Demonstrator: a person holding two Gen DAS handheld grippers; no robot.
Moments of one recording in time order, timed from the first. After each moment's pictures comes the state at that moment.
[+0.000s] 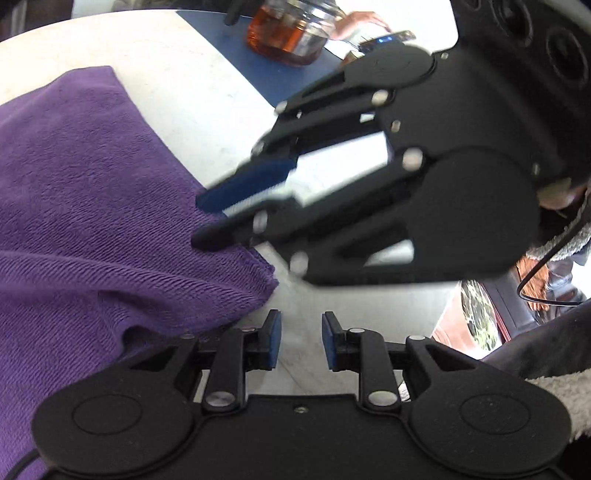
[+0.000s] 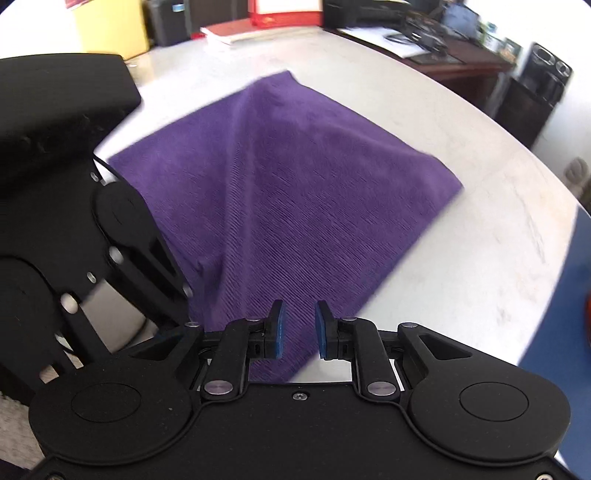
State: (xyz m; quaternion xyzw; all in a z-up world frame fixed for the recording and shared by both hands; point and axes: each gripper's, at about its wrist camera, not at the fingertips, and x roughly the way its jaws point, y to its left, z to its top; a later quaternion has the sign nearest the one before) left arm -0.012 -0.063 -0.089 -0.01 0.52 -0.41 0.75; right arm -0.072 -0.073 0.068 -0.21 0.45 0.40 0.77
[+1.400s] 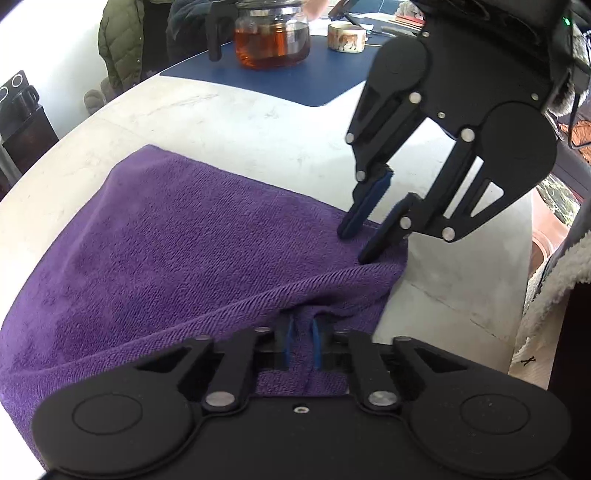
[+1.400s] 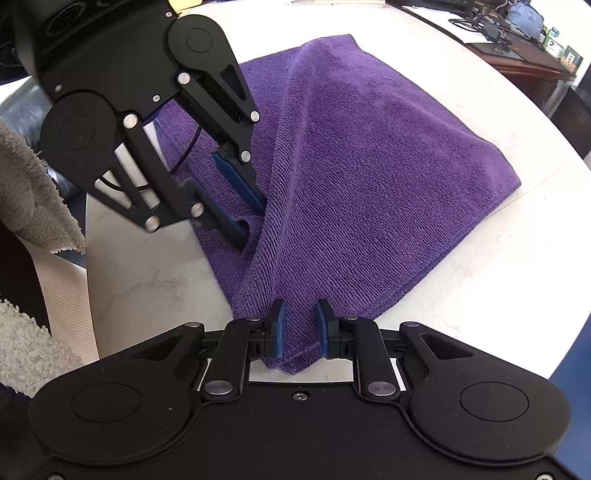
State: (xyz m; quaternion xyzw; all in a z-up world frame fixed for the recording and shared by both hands) left arm 0.003 -0.021 -0.086 0.24 0.43 -0.42 0.76; right arm -0.060 -0.066 0.040 -0.25 0.47 0.45 0.72
